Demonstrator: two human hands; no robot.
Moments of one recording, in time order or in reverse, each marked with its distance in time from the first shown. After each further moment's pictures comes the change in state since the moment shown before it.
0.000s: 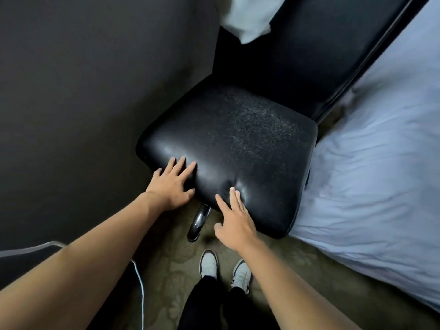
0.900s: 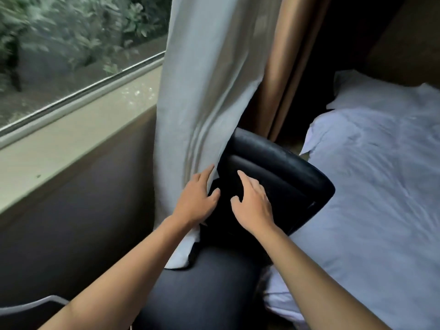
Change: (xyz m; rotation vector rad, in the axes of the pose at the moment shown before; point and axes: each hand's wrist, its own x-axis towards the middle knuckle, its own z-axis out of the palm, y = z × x) left_hand -0.119 0.127 -0.252 -0.663 0.666 0.110; right_hand -0.113 -0.088 -0.285 0.108 0.617 -0.095
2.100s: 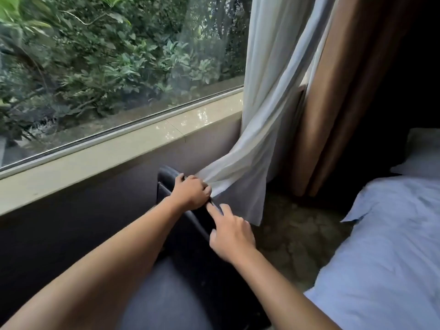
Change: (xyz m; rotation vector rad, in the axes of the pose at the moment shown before) left_hand 0.201 0.095 0.035 0.656 -0.051 -0.288; right_hand 0.144 0.074 -0.098 -0.243 -0.254 -0.572
